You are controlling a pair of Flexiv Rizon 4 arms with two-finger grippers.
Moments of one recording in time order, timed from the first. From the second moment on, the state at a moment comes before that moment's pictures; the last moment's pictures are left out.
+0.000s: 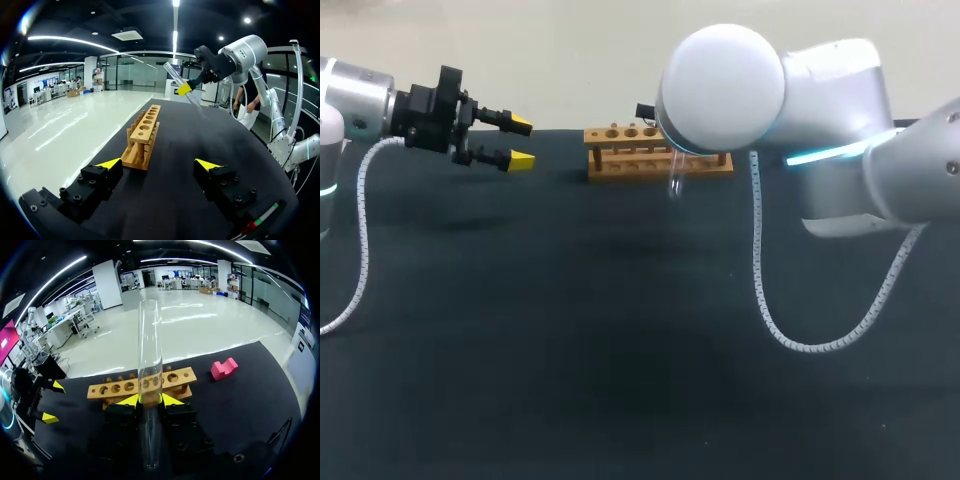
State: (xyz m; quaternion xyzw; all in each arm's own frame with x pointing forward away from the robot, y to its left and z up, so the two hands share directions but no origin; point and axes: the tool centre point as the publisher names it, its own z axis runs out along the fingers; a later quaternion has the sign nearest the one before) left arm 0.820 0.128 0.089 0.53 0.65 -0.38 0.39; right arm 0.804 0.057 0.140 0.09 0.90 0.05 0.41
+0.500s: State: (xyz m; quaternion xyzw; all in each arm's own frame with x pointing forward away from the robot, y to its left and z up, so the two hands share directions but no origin) left arm 0.820 0.128 0.089 0.53 0.65 -0.38 0.39; right arm 0.837 0.049 0.180 0.09 0.84 0.03 0.53
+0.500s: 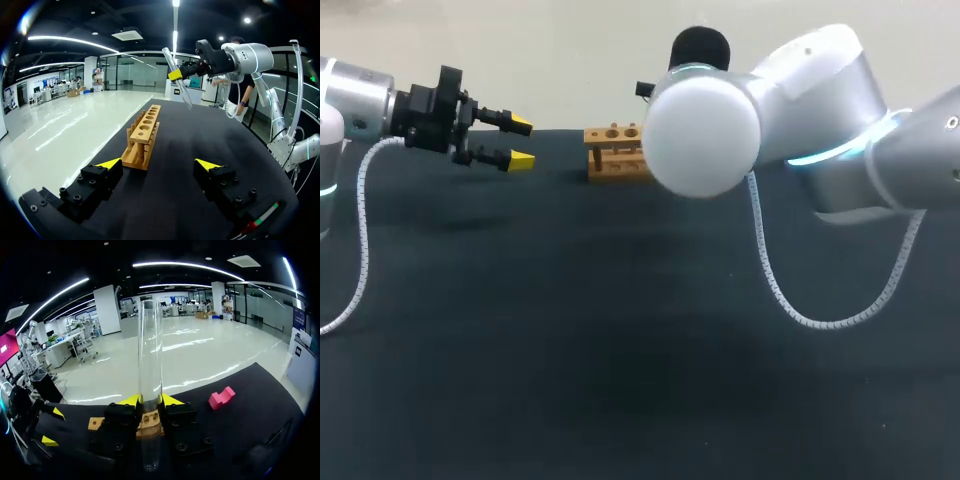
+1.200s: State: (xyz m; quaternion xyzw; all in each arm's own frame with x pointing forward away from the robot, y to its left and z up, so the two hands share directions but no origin) left arm 0.820 0.128 0.089 0.53 0.65 -0.38 0.39; right arm 0.883 0.044 0.207 0.11 0.75 0.00 0.66
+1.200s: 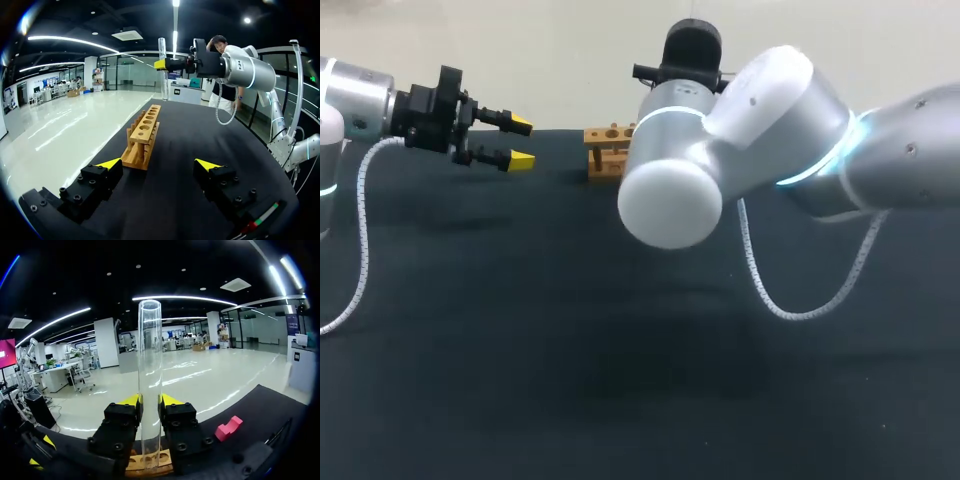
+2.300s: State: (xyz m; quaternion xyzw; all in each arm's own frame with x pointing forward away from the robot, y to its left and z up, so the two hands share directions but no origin) left arm 0.820 0.128 0.089 0.53 0.65 -0.38 0.39; right arm 0.892 0.030 0.192 0.11 0.69 -0.05 0.71
